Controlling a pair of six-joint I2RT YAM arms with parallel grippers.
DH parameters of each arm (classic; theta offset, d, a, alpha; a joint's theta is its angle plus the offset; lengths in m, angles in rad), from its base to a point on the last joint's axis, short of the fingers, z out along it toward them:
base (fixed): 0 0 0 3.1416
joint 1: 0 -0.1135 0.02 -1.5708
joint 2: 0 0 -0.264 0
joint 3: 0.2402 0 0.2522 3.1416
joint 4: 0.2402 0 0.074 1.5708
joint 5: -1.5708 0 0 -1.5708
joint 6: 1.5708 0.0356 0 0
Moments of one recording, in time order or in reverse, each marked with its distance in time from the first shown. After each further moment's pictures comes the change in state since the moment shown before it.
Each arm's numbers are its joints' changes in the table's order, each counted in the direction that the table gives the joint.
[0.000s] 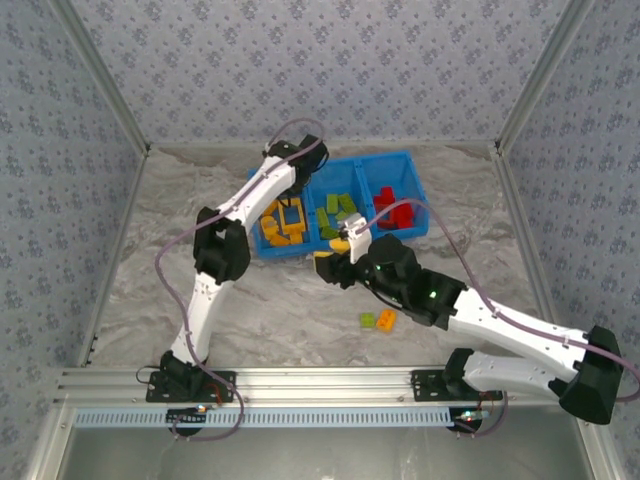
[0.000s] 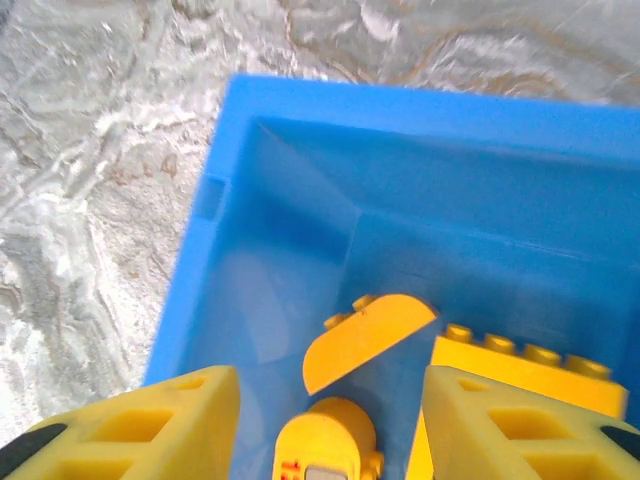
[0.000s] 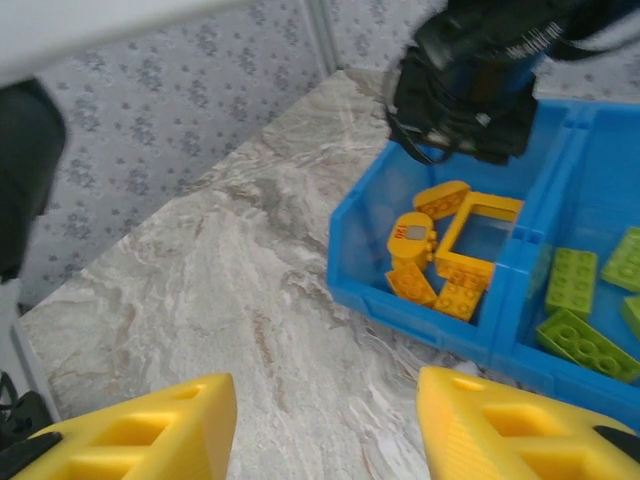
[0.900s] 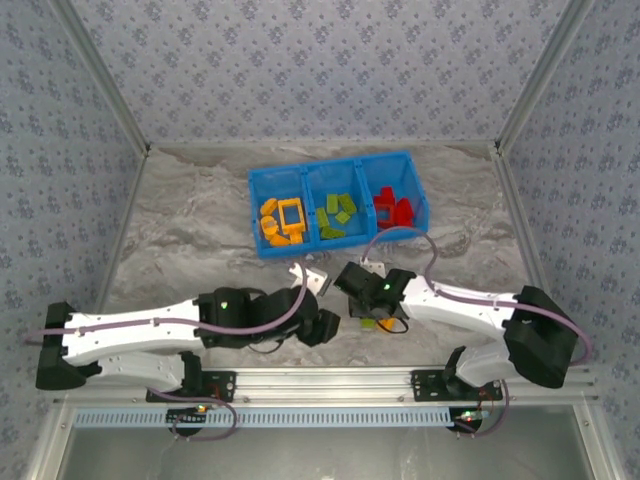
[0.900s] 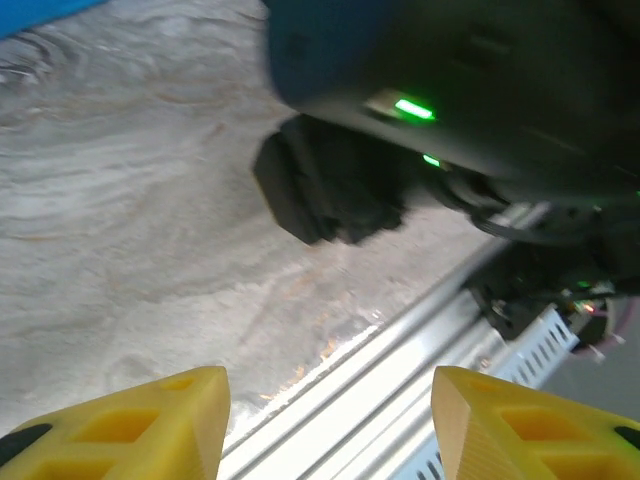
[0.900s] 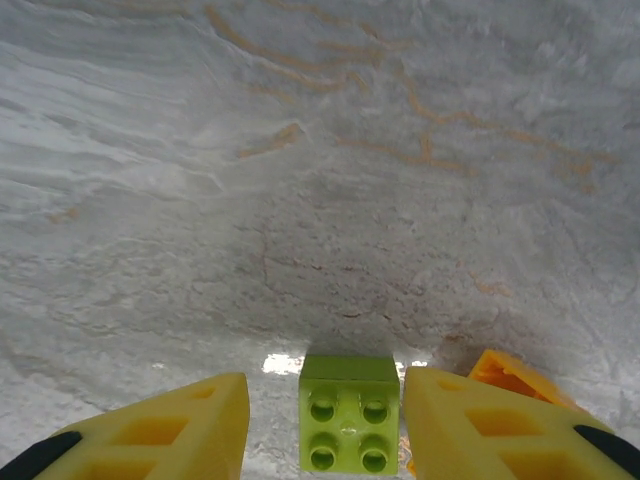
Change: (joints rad) left arm 0.867 1.258 -1.321 -0.622 -0.413 -0.022; right arm -0.011 -0.345 -0.016 0.606 -0.103 0.608
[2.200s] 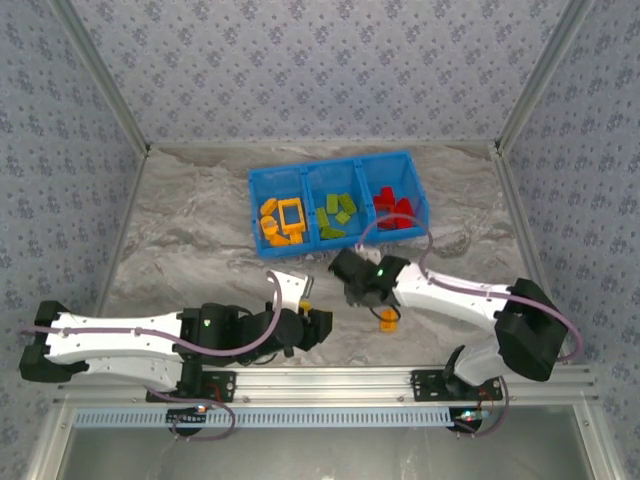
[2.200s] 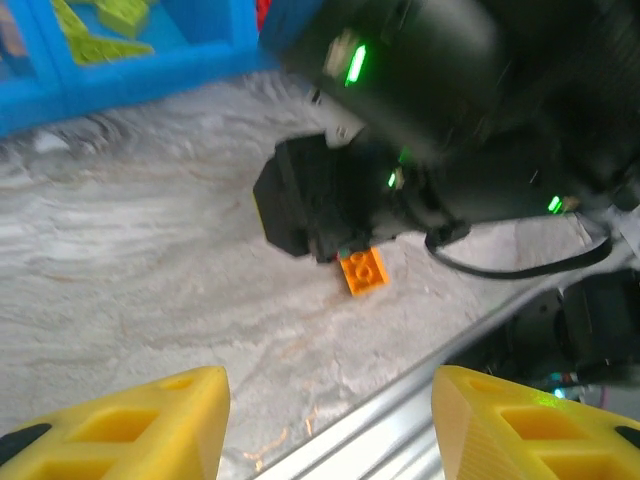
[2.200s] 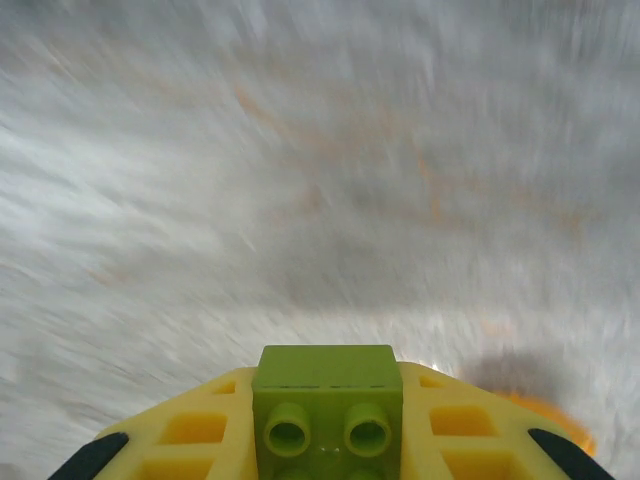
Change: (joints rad) left arm 0.121 0.098 -0.062 -0.068 0.309 -0.134; right arm 0.071 -0.055 0.167 0.047 -0.028 -0.050
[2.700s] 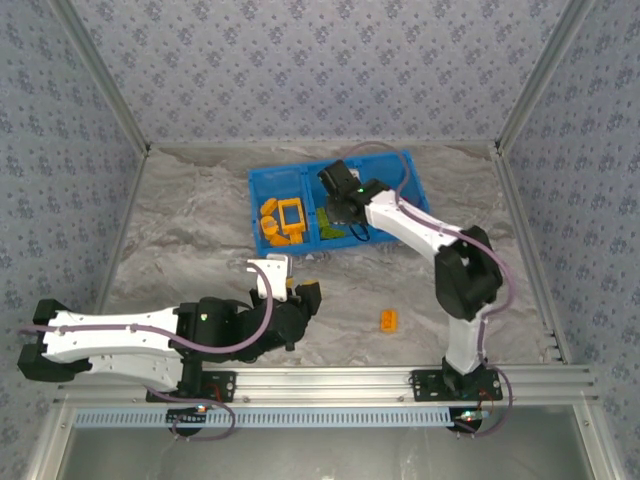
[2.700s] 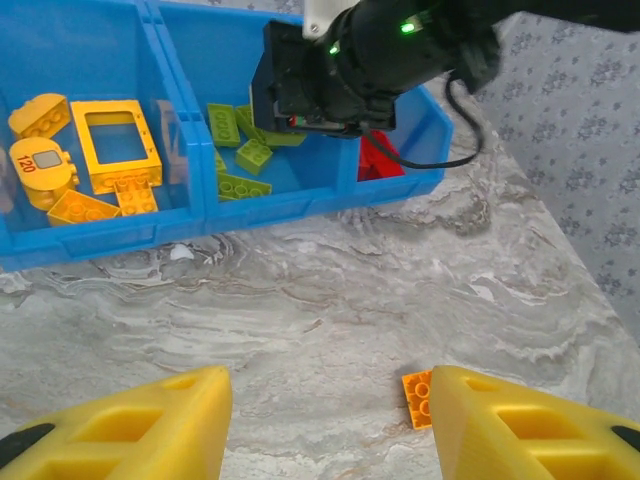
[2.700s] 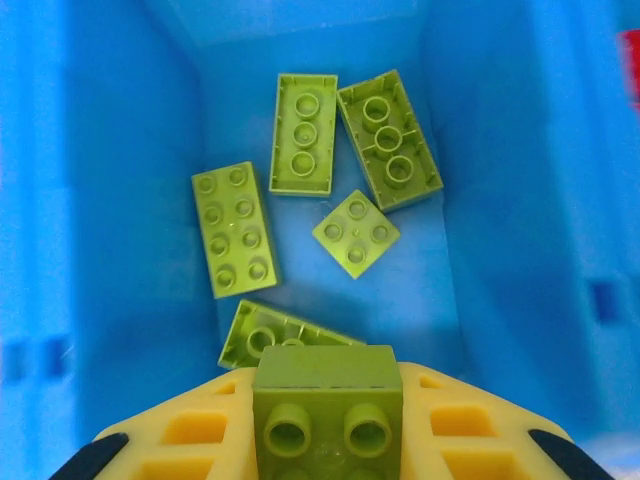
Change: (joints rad) left arm 0.000 -0.034 0.100 0.117 0.298 -0.089; right arm 0.281 -0.500 0.625 -0.054 0.008 -0.361
